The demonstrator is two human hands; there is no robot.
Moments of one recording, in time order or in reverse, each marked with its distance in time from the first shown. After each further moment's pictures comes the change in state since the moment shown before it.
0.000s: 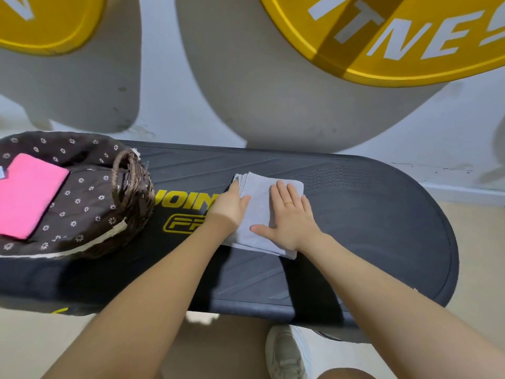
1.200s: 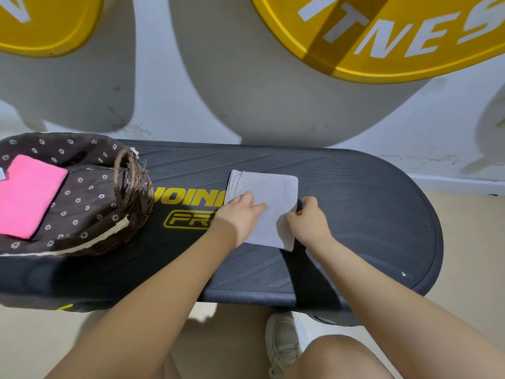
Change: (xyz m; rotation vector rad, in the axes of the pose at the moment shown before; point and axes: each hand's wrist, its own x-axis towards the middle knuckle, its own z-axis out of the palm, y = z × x) left_hand -0.030 -0.003 0.014 0.509 0.031 0.518; right_hand -0.024 0.011 0.000 0.766 0.211 0.479
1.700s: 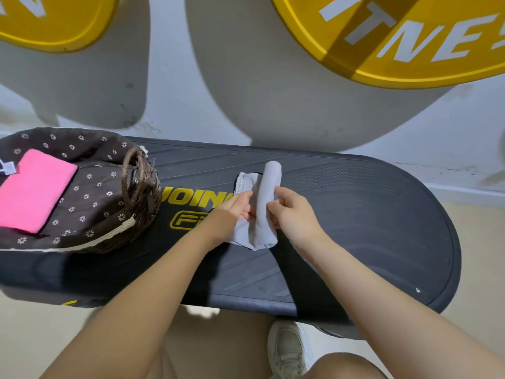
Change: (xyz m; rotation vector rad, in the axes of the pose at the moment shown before) left_hand 0.002 -0.035 0.005 -1.201 -0.129 -0.440; right_hand -0.012 -0.043 0.016 0.279 -0.219 -0.195
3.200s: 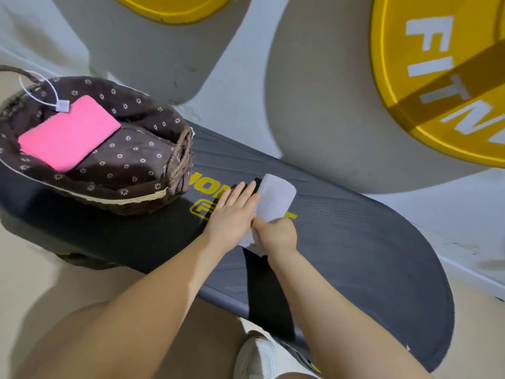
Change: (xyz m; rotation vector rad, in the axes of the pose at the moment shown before) left_hand -0.023 -0.019 -0.006 1.013 0.574 0.358; right_hand 0.017 0.008 0.072 -0.268 0.145 0.252
